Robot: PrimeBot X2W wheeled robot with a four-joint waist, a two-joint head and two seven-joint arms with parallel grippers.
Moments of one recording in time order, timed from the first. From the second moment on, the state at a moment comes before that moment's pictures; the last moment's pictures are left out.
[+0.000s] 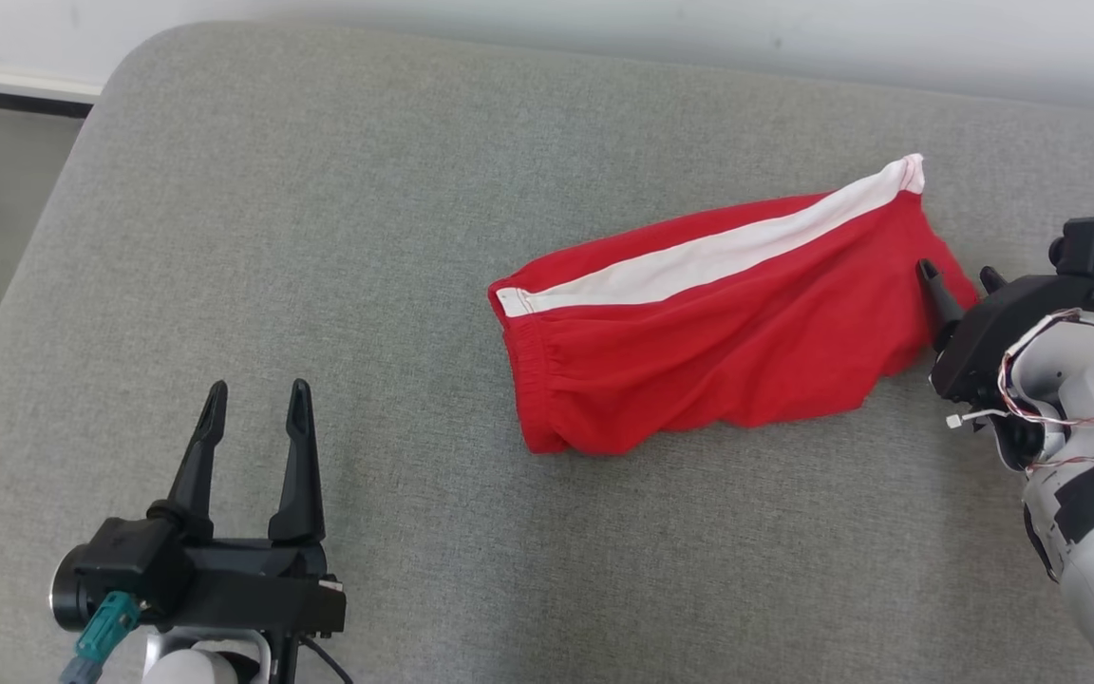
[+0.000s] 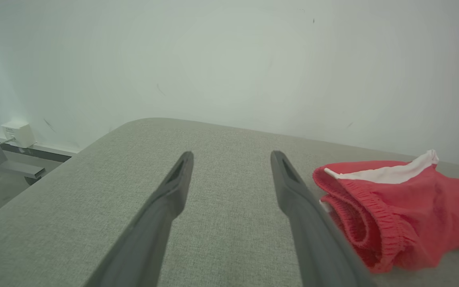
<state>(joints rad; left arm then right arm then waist) -0.21 0.06 -0.03 0.14 -0.25 -0.12 -0.26 -0.87 -0.32 0.23 1.04 0.57 0.13 0.08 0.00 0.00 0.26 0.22</state>
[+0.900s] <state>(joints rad) -0.15 0.05 -0.02 0.16 -0.22 -0.13 -0.26 -0.72 -0.30 0.29 0.97 0.71 0.13 0.05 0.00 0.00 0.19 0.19</state>
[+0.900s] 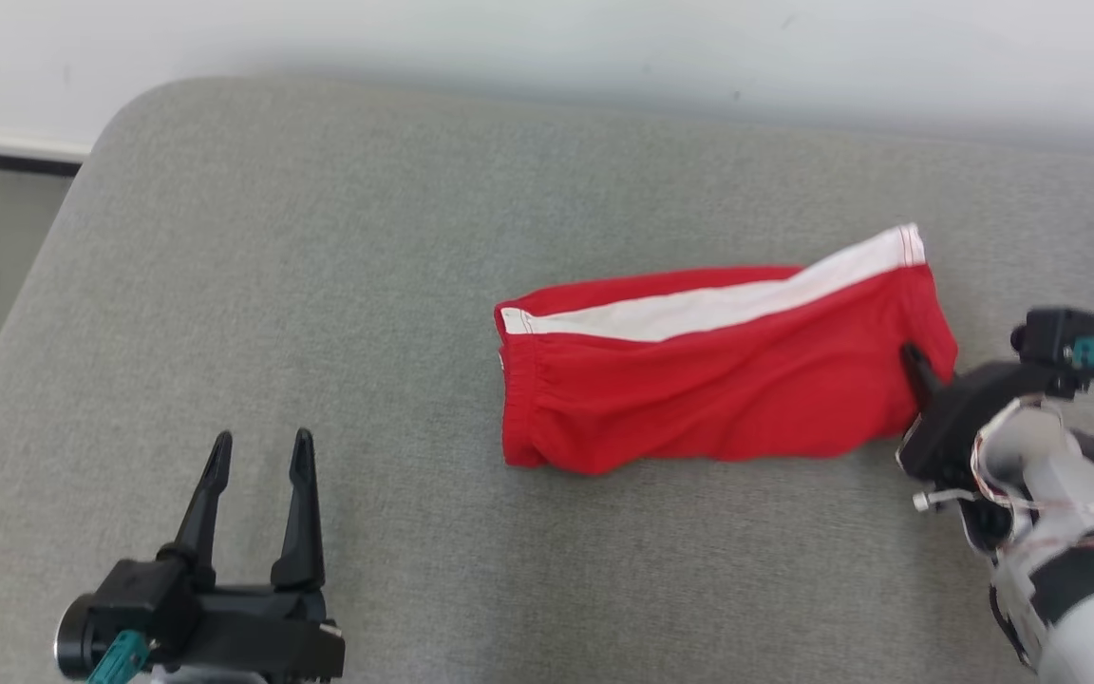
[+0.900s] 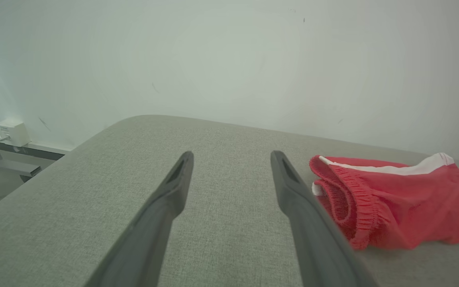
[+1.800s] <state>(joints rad) -0.04 0.06 0.02 0.14 -0.21 -0.13 -0.26 -0.32 -0.42 0.21 0.54 0.77 0.13 0.04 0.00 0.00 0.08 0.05</state>
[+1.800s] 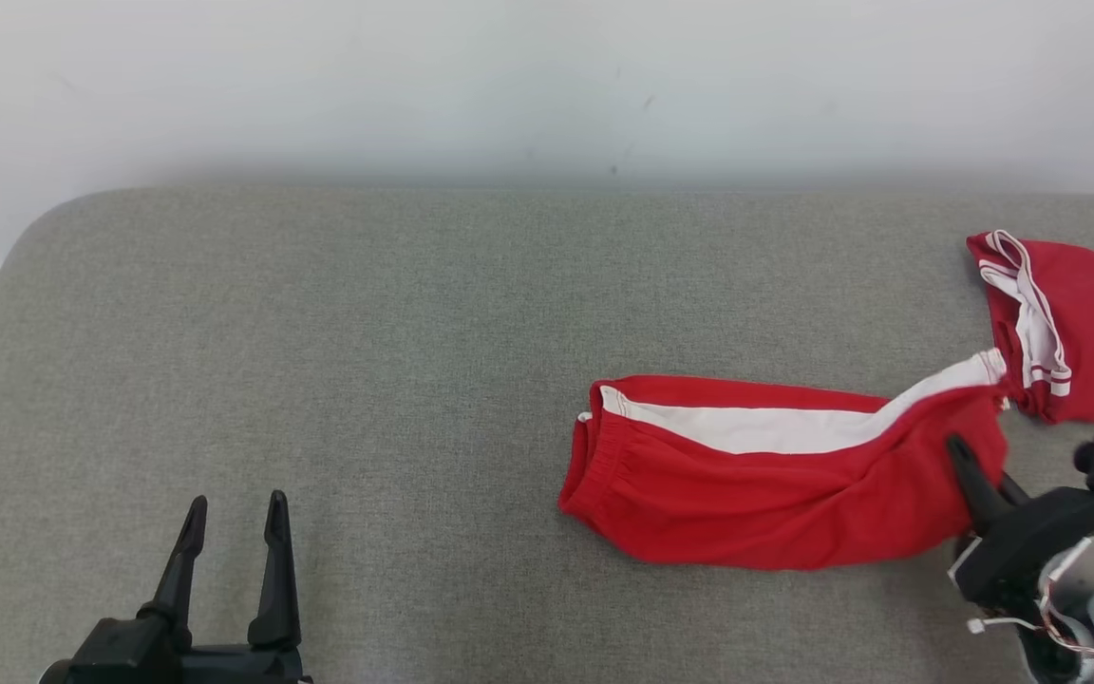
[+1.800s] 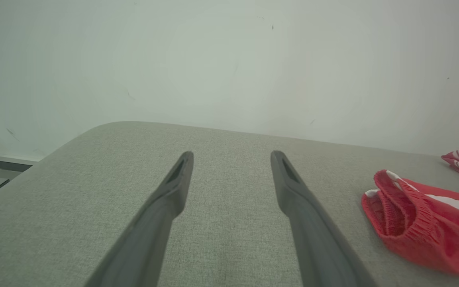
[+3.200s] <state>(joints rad) -0.11 0.05 -0.01 0.19 -0.22 -0.13 -0.26 -0.36 -0.11 0.40 0.45 0.59 0.13 0.00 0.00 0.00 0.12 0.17</state>
